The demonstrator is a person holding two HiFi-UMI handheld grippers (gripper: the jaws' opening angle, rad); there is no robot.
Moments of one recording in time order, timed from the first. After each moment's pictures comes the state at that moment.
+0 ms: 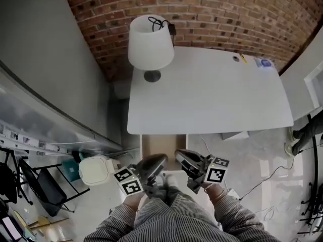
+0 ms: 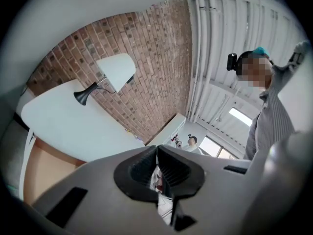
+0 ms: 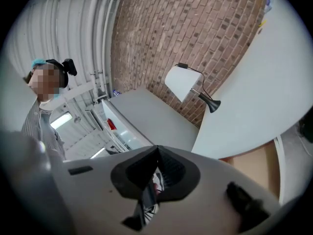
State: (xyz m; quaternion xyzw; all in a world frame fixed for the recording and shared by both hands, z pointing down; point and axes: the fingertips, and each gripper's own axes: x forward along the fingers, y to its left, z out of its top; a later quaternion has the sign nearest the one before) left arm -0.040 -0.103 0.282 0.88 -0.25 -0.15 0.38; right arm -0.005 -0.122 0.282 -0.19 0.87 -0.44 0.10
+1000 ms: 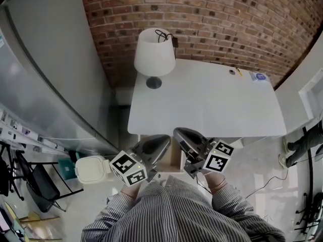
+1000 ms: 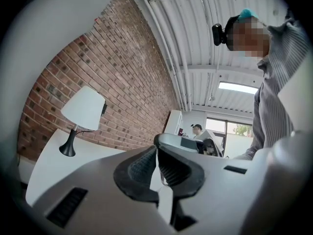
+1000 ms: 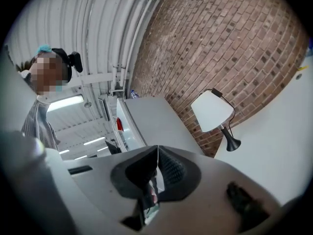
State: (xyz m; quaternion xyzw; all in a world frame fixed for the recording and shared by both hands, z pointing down) left arm -0.033 -0.128 0.167 0.93 -0.30 -0.10 0.18; right arm -0.015 -0.153 0.154 -0.20 0.93 -0.28 0.12
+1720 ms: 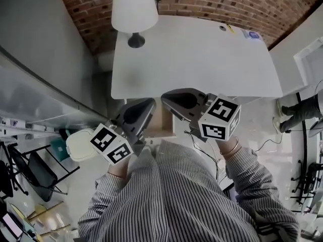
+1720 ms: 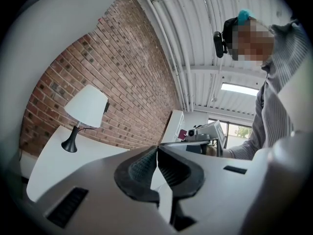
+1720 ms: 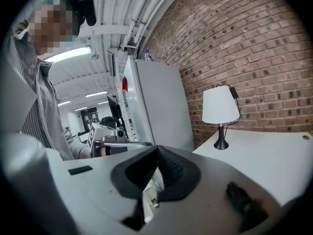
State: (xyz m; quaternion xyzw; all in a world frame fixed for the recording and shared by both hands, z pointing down) left arm -0.039 -0.124 0.173 0.92 -0.31 -0.10 0.20; right arm -0.022 -0.133 0.174 -0.18 0.96 -0.15 -0.13
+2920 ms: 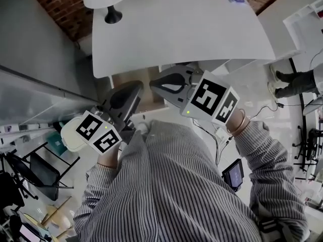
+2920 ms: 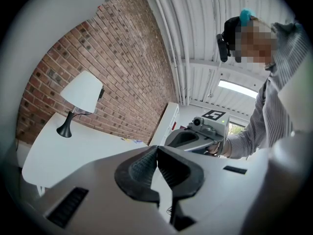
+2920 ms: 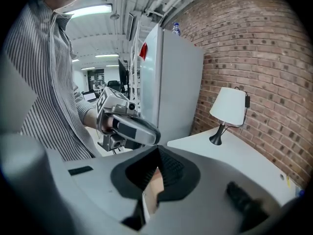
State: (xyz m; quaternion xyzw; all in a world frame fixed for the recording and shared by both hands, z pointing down) left arm -0.022 -0.087 0.197 0.93 -0.27 -0.06 0.23; right arm -0.011 -0.077 0.202 -0.14 0.94 -0.02 -0.31
